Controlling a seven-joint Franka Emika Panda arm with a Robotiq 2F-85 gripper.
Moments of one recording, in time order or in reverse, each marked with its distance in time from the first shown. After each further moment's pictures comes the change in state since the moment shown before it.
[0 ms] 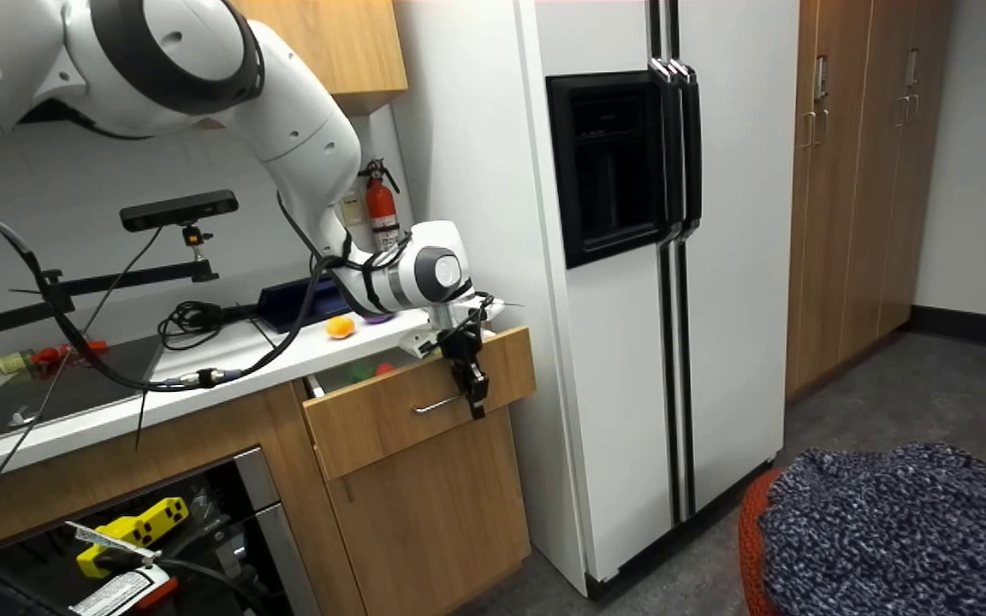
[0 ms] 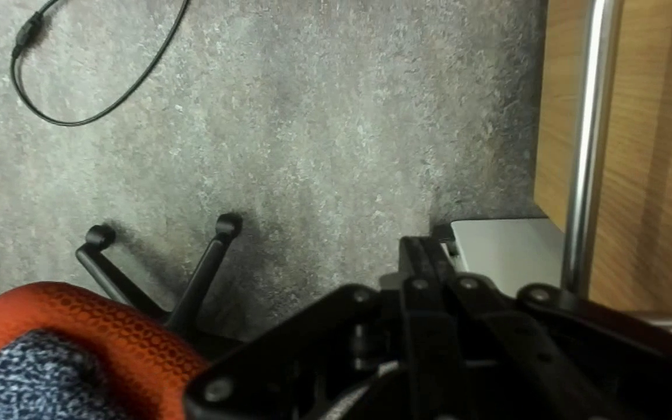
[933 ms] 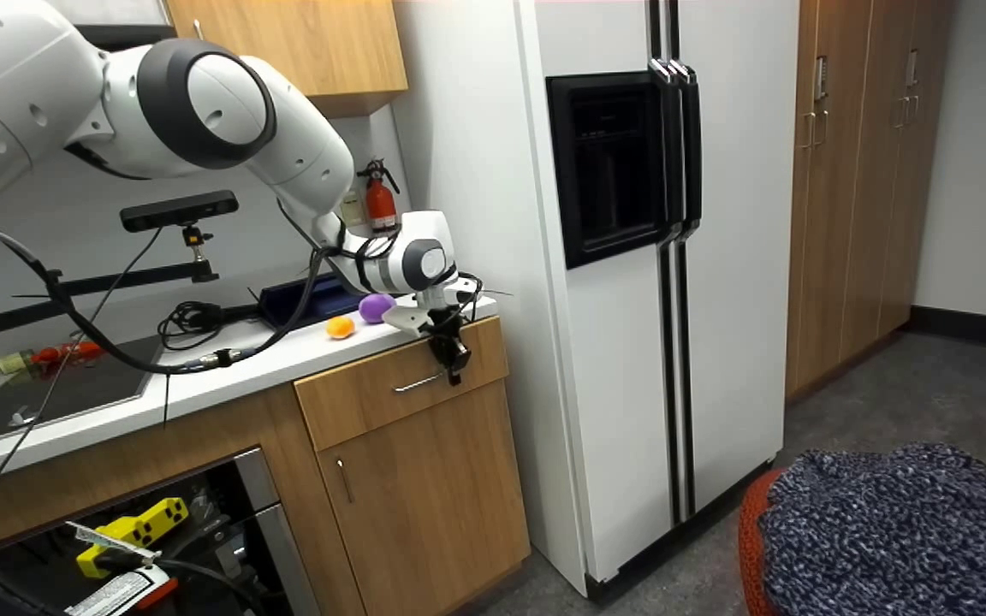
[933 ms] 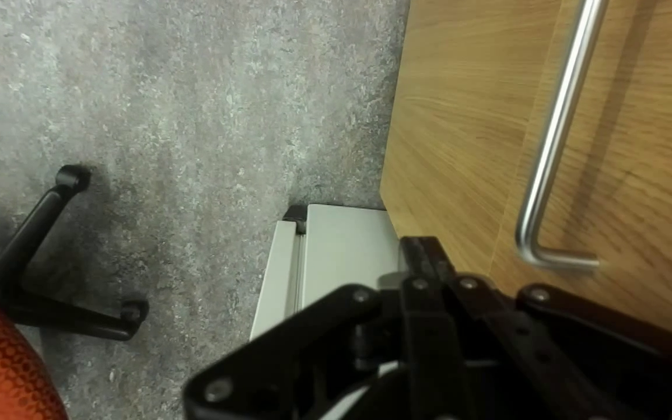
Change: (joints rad) arm 0.065 0.124 0.055 0.275 0.166 -0.041 -0.240
